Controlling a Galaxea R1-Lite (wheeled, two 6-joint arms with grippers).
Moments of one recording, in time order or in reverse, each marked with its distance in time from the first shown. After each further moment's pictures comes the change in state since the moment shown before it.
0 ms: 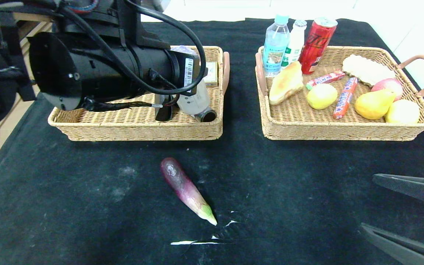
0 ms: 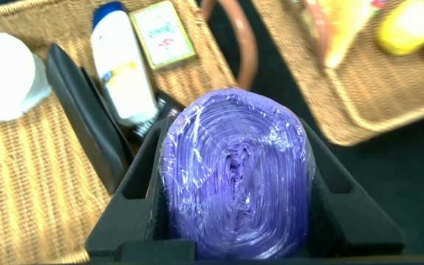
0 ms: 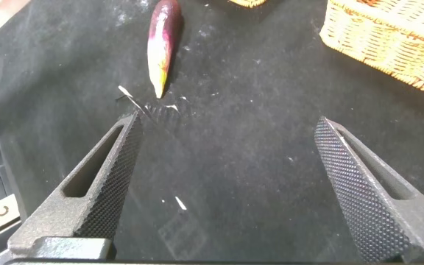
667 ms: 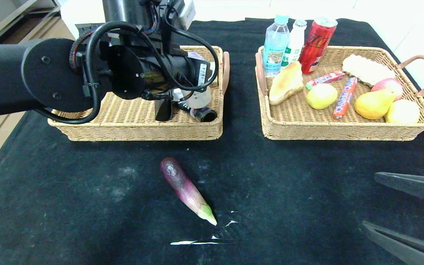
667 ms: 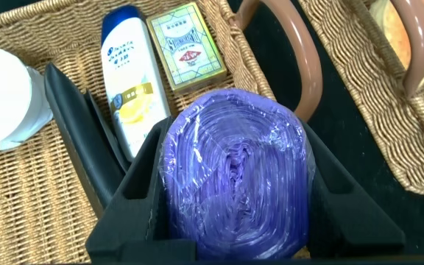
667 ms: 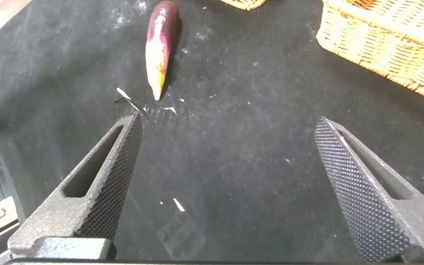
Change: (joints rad) left arm 0.089 0.223 -0.227 0.009 -0.021 0.043; right arm -0.005 -0.002 -0.003 -0.002 0.000 0.000
